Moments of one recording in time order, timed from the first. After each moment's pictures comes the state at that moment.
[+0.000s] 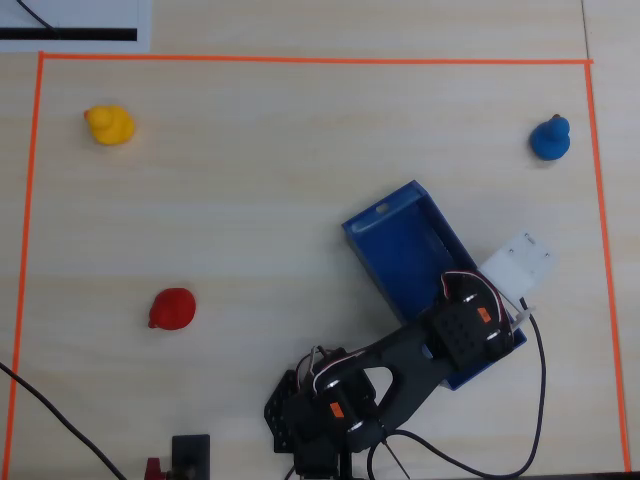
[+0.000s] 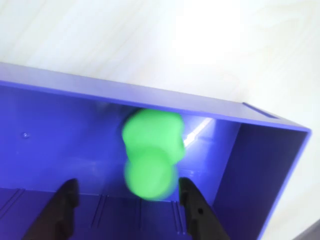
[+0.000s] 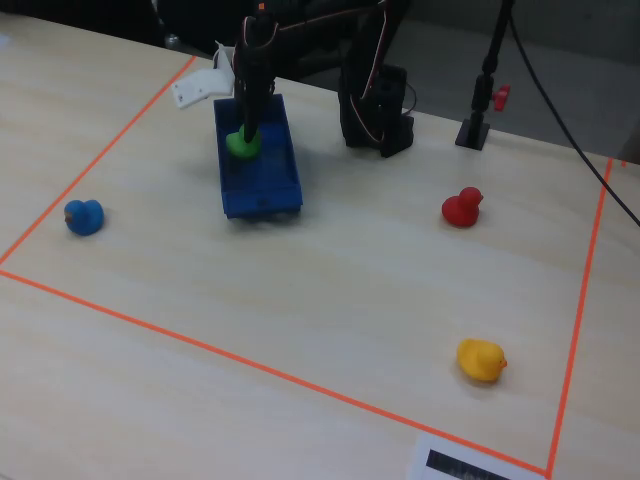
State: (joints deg) arm 64.8 117.4 124.3 60.6 -101.2
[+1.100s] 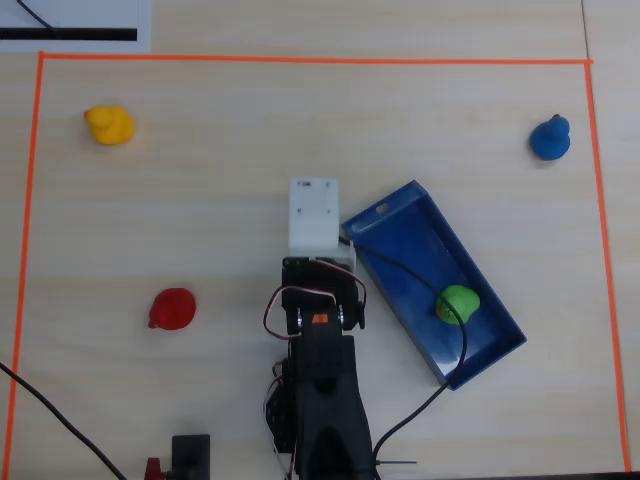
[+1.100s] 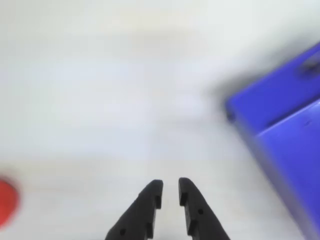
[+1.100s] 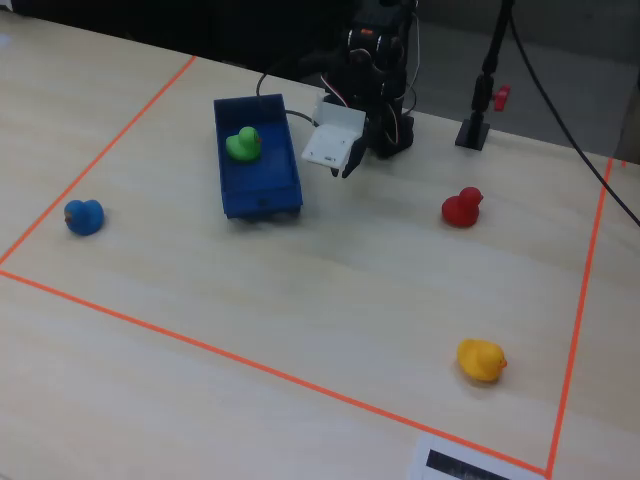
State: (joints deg) arm 1.1 160.0 152.2 67.2 -84.4
